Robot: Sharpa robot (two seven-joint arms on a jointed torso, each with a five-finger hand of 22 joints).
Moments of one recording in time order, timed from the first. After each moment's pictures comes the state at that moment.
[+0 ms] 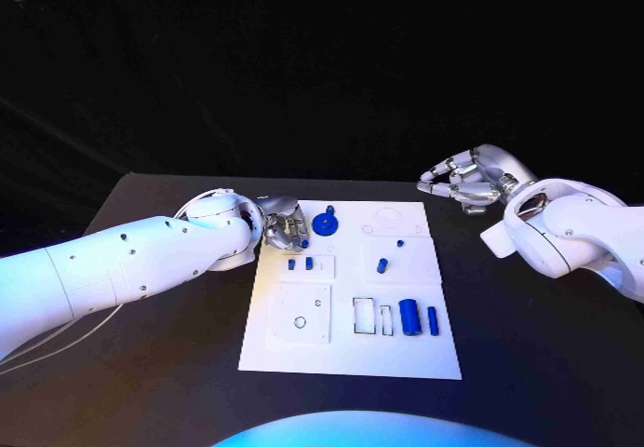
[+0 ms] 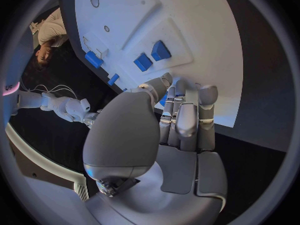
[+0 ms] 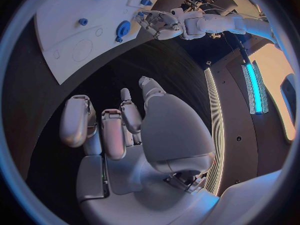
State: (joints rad) left arm 1.17 -0.70 -0.02 1.34 -1.37 -0.05 -0.19; left_hand 1.42 -0.20 0.49 0.07 0.05 1.02 0.14 0.14 0.11 1.16 0.07 0.29 0.11 1.41 -0.01 1.34 0.95 0.16 1.12 0.09 1.21 0.80; right arm 1.33 -0.97 -0.13 1.62 -0.78 -0.49 -0.03; right_hand 1.32 -0.08 0.05 0.17 0.43 0.98 0.13 0.23 0.19 1.31 0.05 1.30 1.24 1.47 -0.02 1.44 1.31 0.07 1.39 0.09 1.20 1.31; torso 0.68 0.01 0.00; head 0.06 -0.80
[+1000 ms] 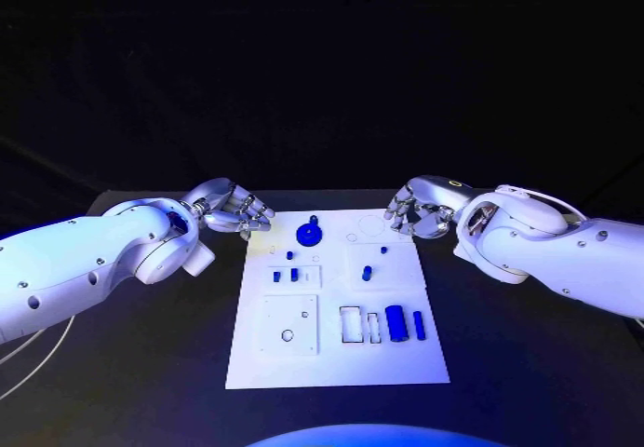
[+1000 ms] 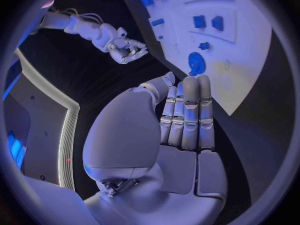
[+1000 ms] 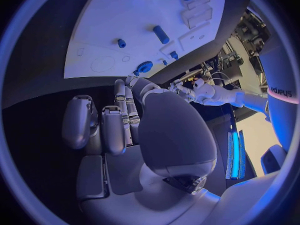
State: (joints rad) left arm 1.21 -0.92 -0.01 1.48 -0.62 -0.20 0.03; left_hand 1.42 -0.19 0.51 0.05 0.05 1.05 0.16 0.13 0.07 1.10 0.10 0.28 0.11 1.14 0.02 1.00 0.43 0.18 0.92 0.12 1.00 0.56; right arm 1.30 -0.88 -0.13 1.57 -1.49 -0.30 -0.14; right_hand 1.40 -0.16 0.36 0.08 0.30 1.06 0.13 0.17 0.16 1.14 0.06 0.25 0.26 1.46 -0.02 1.36 1.31 0.09 1.42 0.09 1.21 1.31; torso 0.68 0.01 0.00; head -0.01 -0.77
